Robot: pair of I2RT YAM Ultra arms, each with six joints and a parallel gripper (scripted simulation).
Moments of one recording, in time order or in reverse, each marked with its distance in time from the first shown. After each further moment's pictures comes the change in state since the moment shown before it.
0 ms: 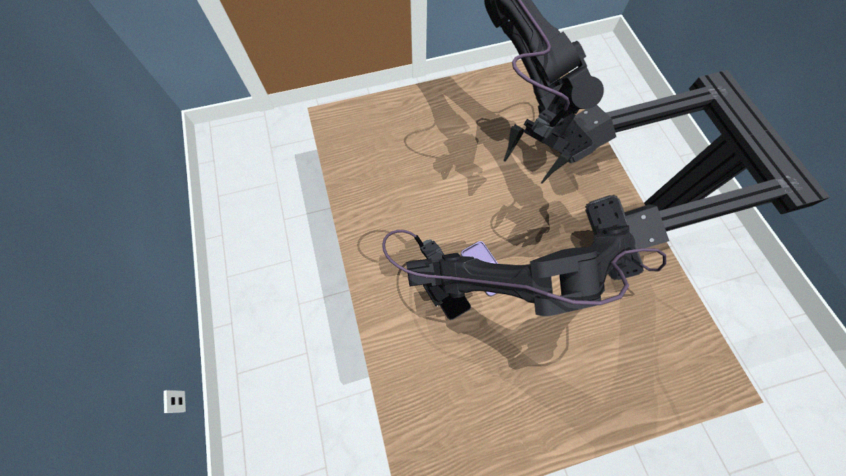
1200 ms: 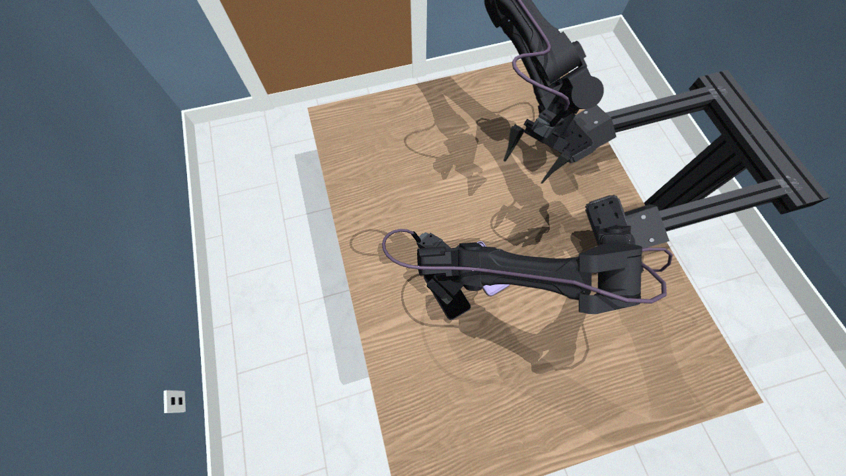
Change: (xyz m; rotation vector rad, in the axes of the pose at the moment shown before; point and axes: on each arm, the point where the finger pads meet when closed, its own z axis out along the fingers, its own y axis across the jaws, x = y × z) left arm 0.001 -0.010 -0.071 -0.054 -0.104 -0.302; right arm 0.000 0.000 0.000 0.000 0.000 0.000
